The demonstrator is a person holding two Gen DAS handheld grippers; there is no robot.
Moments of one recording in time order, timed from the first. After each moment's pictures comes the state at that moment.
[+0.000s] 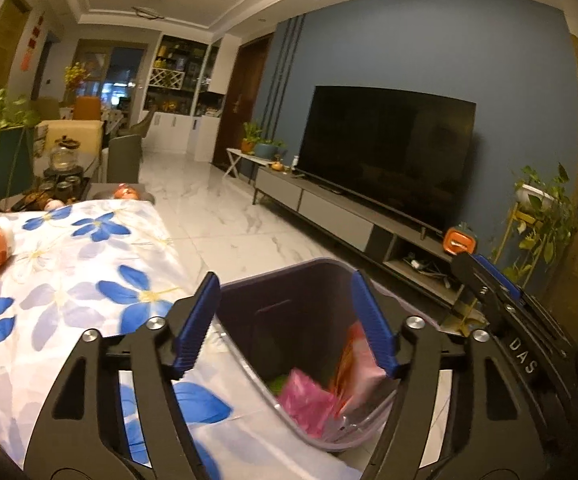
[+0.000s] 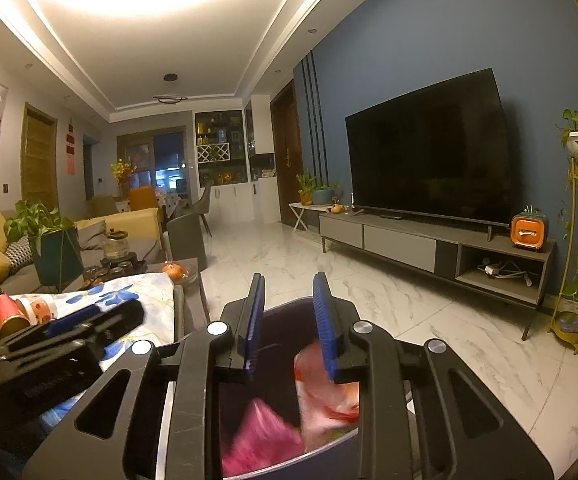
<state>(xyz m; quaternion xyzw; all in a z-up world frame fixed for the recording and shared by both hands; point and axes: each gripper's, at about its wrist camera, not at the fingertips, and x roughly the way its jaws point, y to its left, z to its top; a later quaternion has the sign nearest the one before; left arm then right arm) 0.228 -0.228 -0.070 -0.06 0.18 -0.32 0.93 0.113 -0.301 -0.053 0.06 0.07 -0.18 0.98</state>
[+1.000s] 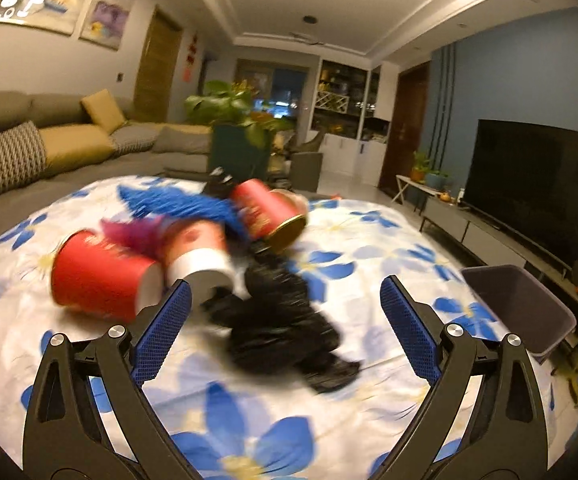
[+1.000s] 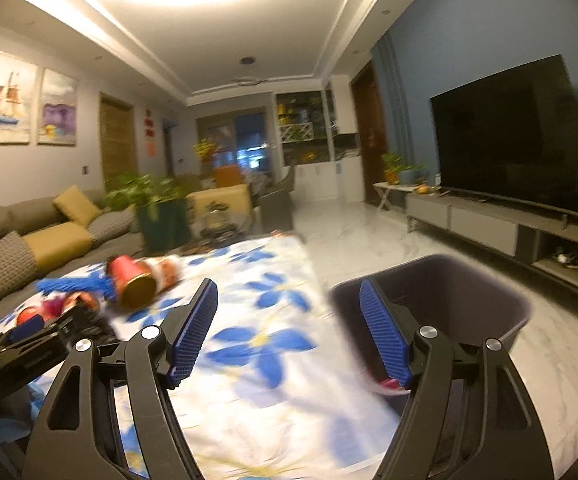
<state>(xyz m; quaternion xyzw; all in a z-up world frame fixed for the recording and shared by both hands) 0.143 0.010 -0.095 -0.08 0.17 -0.01 0.98 0.090 -0.183 -0.064 0.06 0.10 -0.01 0.99</state>
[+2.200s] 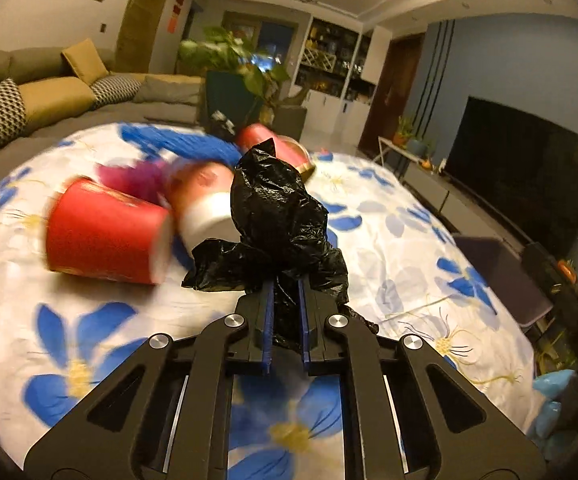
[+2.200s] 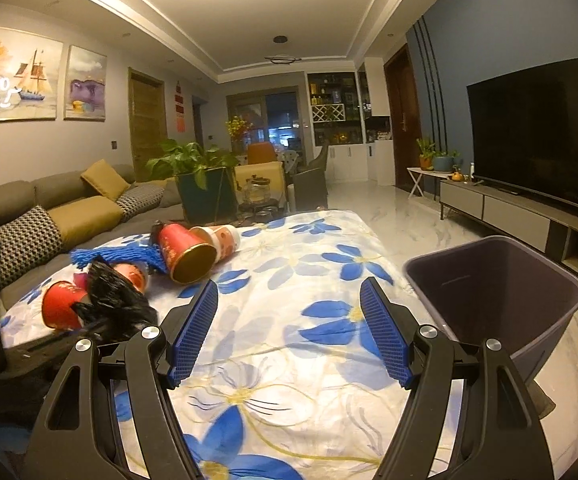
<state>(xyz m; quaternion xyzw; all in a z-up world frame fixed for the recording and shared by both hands) 0.137 0.040 -0.102 -0.11 0.25 -0.07 0.96 0.104 -0.112 -0.079 0.04 0.14 0.04 0.99</state>
